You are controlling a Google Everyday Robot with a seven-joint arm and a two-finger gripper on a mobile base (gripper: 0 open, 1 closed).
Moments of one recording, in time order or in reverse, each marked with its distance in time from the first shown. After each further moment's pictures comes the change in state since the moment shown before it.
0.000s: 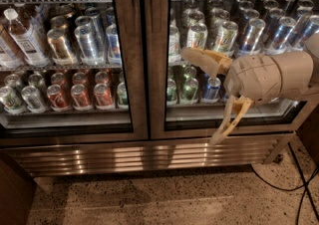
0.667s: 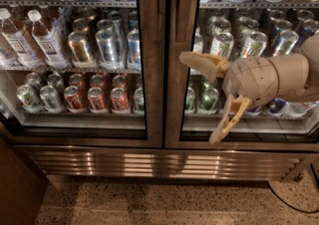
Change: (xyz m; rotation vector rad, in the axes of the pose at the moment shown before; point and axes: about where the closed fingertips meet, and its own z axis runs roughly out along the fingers) arm 0.006 -0.003 0.000 0.000 -0.016 0.084
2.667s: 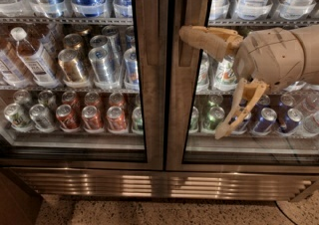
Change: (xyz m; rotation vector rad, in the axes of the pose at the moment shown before) arm -0.069 0.017 0.006 0.016 0.056 -0.102
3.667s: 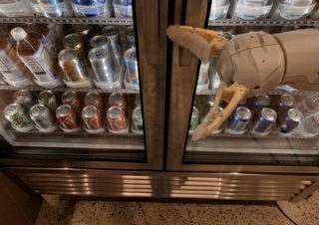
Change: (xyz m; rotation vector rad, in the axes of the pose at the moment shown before) arm 0.000 -0.005 0.027 0.035 0.001 -0.019
